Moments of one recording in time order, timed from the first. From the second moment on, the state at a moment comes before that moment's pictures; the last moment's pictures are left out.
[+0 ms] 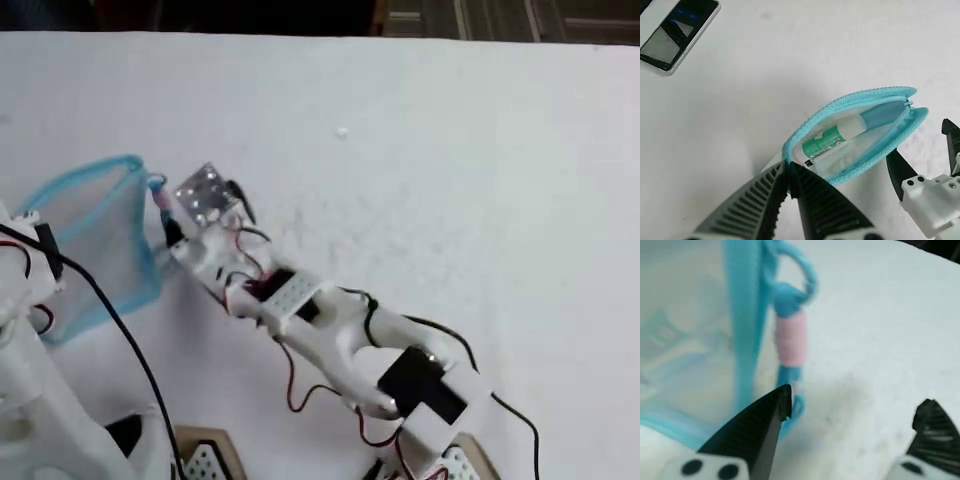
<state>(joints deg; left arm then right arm) -29.6 -34.9 -0.5 100.9 -3.9 -49.8 7.4 36.0 -7.6 0.1</state>
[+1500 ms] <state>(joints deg) -29.6 -34.9 -0.5 99.9 -3.9 -55.3 23.2 23.6 -14.9 2.9</state>
